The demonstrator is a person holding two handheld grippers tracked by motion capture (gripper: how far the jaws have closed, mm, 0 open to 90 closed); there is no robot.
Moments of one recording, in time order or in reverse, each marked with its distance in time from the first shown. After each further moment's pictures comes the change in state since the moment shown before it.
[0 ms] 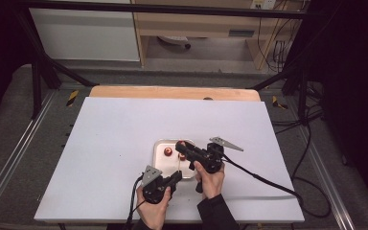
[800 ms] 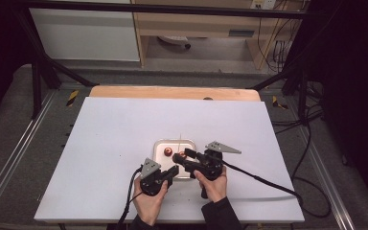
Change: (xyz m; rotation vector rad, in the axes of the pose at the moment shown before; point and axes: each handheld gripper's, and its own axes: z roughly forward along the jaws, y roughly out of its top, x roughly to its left) left arm 0.018 0.010 0.007 0.042 0.006 0.096; right arm 0.001 -0.009 -0.007 0.107 0.003 -0.156
